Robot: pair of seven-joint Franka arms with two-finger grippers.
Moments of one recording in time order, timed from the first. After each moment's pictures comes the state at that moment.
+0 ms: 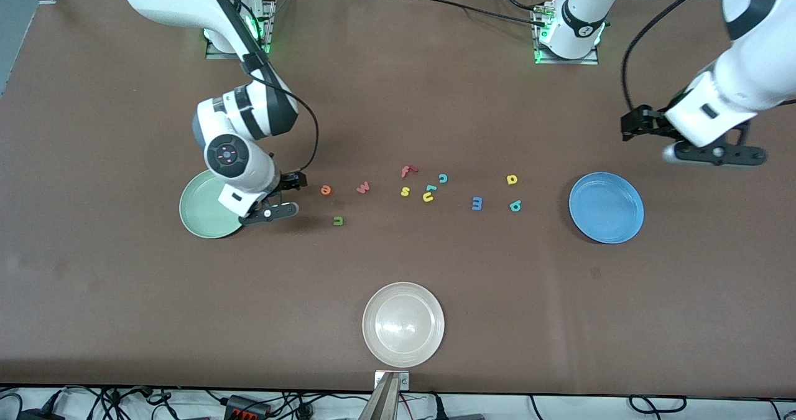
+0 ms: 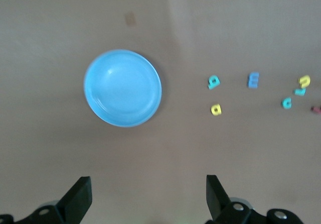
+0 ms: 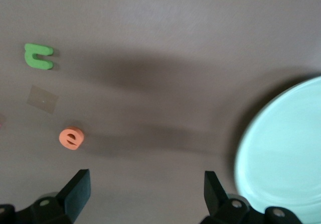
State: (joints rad) left arm -0.06 0.09 -0.10 -1.65 0.02 1.56 -0.05; right arm 0.45 0.49 -0.03 -1.85 0.00 2.16 0.24
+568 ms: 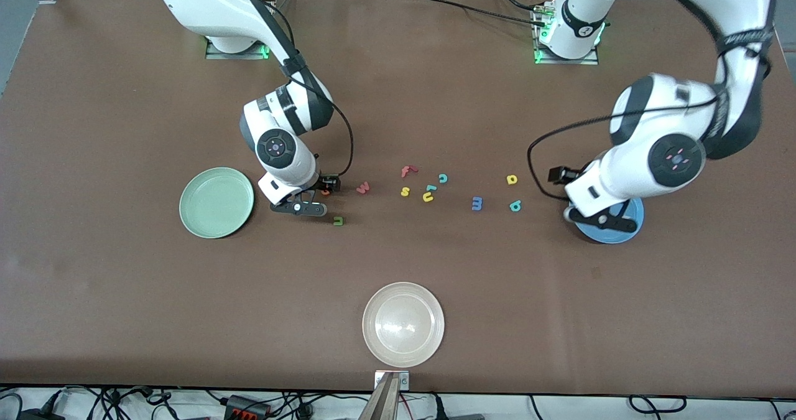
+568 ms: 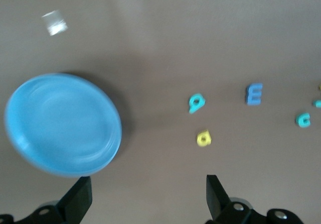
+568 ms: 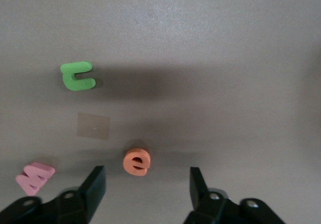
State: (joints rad) left arm -0.12 0.41 -0.13 -1.66 0.01 1.83 -0.06; right arm 0.55 0.57 -0.03 -1.85 0.07 2.30 0.59
